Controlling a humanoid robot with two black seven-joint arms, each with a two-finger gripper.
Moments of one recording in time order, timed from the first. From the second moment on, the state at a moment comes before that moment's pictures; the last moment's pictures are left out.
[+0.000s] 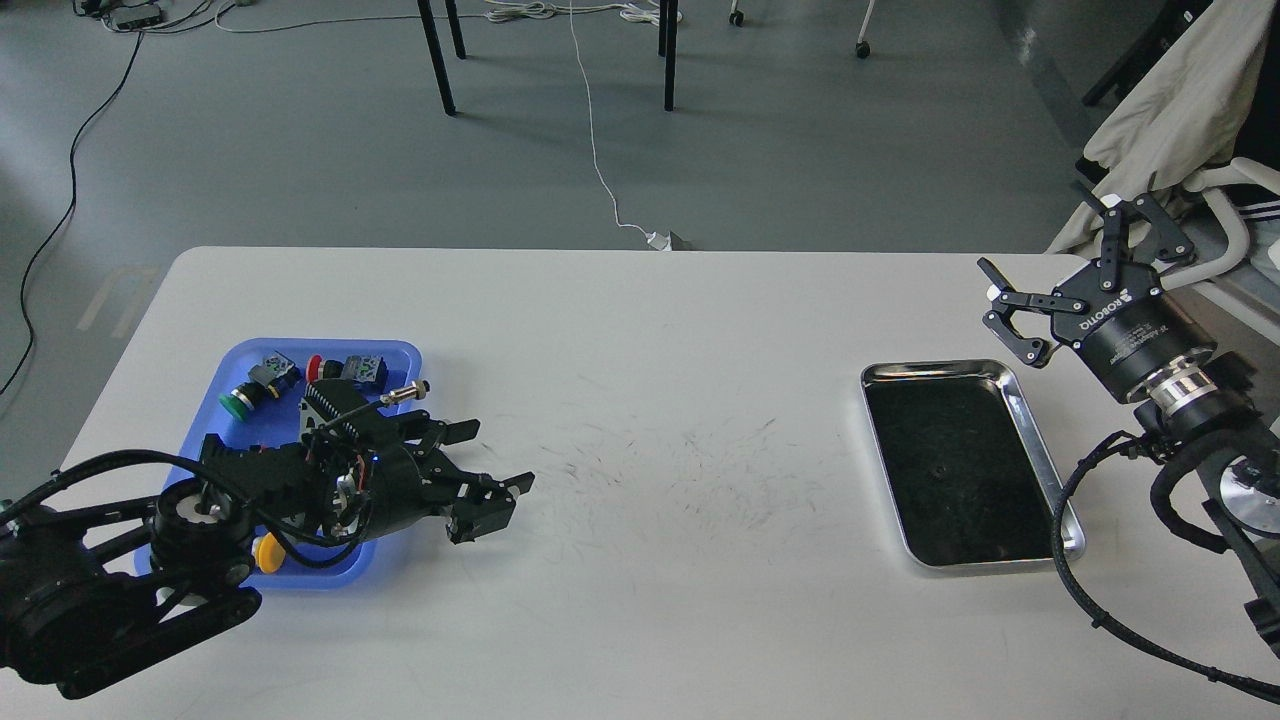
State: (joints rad) left arm -0.59 0.66 -0.29 -1.38 2.01 -0.02 -0.12; right arm 0.26 -0.52 1.24 1.20 -0.03 0.41 -0.02
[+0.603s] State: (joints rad) left arm -0.53 0.64 -0.29 -1.29 2.08 0.01 -0.13; right arm 0.26 -0.52 1.24 1.23 -0.04 0.42 -0.02
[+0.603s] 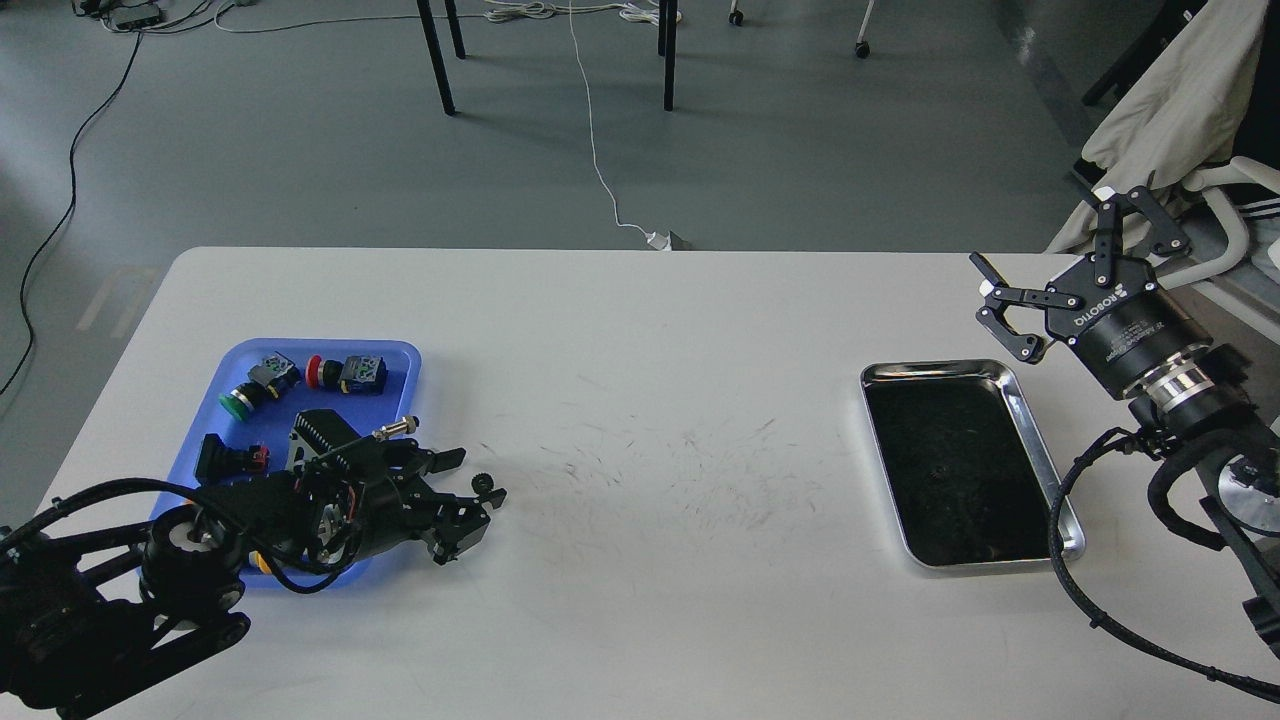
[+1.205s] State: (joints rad) left arm -0.55 0.81 -0.38 -1.46 1.98 -0.01 -0.15; right arm 0.26 -0.53 1.23 1.24 -0.04 0.42 -0.02
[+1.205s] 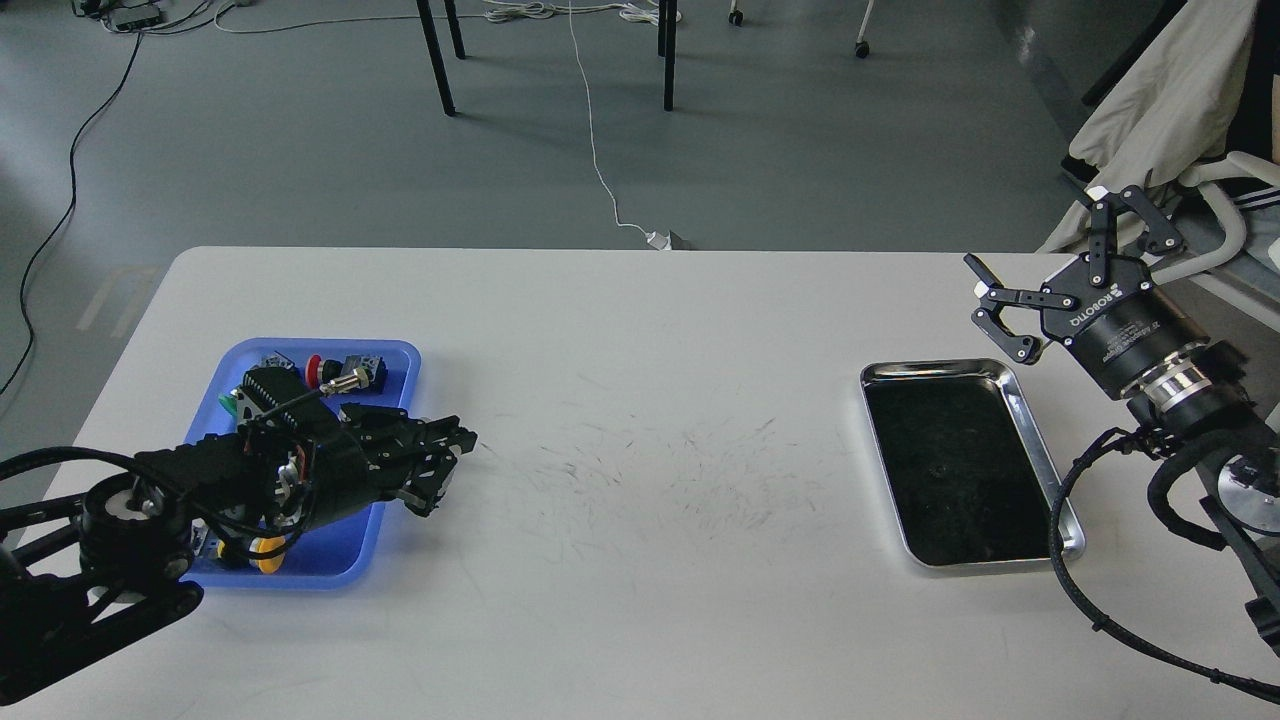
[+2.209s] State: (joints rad) left arm -0.50 0.75 -0.38 -1.00 1.73 0.07 -0.28; right arm 0.26 -0.53 1.23 1.23 -0.05 0.42 -0.02
